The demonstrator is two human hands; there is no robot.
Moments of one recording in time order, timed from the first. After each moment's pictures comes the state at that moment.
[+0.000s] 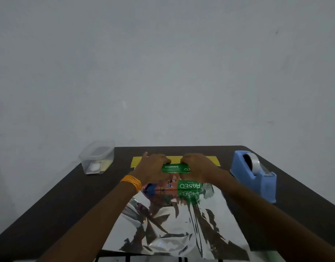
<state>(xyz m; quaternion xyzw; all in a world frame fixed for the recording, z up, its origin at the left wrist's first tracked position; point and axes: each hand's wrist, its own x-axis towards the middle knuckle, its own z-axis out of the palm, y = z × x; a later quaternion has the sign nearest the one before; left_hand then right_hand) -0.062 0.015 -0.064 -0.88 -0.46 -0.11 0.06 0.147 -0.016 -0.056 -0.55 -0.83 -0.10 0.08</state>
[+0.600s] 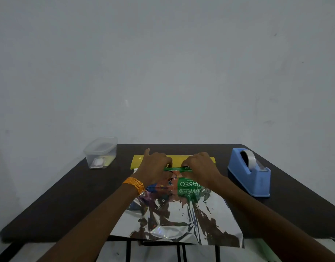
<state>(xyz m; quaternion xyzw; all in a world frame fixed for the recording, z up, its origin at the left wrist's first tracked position) -0.060 -0.017 -0.069 -0.86 -0.47 -0.12 0.15 0.144 -0.043 -0.070 -0.54 -0.80 -0.23 0.12</state>
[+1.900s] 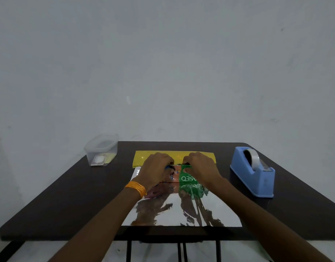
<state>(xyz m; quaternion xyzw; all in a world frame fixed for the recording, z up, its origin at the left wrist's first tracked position) -0.058 -0.001 -0.097 -0.86 -0.42 -0.25 0.13 0.139 -0.042 -0.078 -0.58 -0.78 -0.16 0.17</state>
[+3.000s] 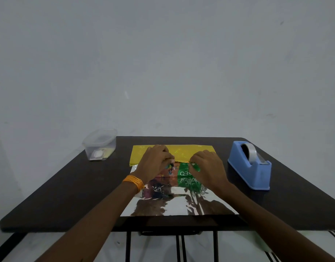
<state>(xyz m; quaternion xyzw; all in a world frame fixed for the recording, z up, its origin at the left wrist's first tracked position) -0.061 0.000 -0.099 -0.87 -0.36 -0.33 0.11 0.163 -0.058 -0.111 -0.49 -0.75 -0.26 0.36</state>
